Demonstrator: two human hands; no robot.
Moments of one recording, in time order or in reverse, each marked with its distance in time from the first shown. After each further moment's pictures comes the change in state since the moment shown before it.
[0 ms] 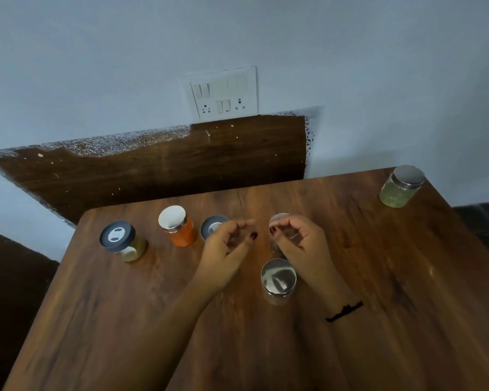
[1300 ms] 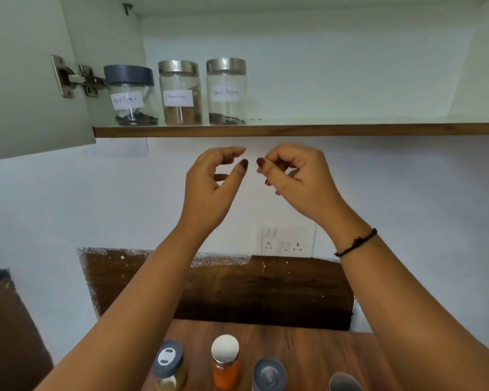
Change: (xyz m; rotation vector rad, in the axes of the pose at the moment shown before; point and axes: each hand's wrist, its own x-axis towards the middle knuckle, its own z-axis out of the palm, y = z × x) left_hand 0.098 0.227 -0.262 0.118 0.667 0.667; right_hand 0.198 -0.342 0.034 -0.116 -0.001 -0.796
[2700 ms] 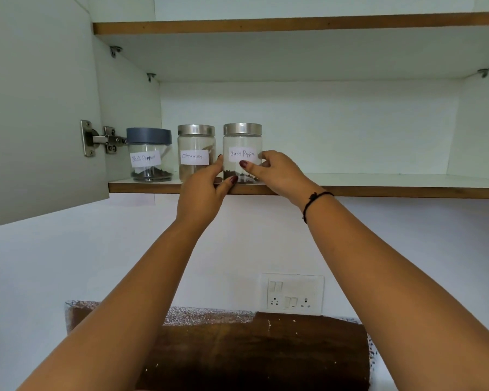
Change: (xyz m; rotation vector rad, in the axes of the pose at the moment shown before) left_hand 0.119 -0.054 -0.023 0.430 -0.039 0.032; right_hand 0.151 0.027 0.037 -0.170 -0.140 0.349
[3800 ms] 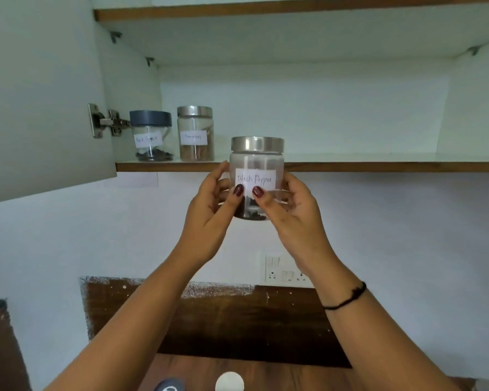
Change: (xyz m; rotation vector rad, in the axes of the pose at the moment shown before) left_hand -0.120 0.074 -0.042 -0.656 -0.116 -0.085; right_hand -0.174 -0.004 0.010 0.625 0.193 -0.048
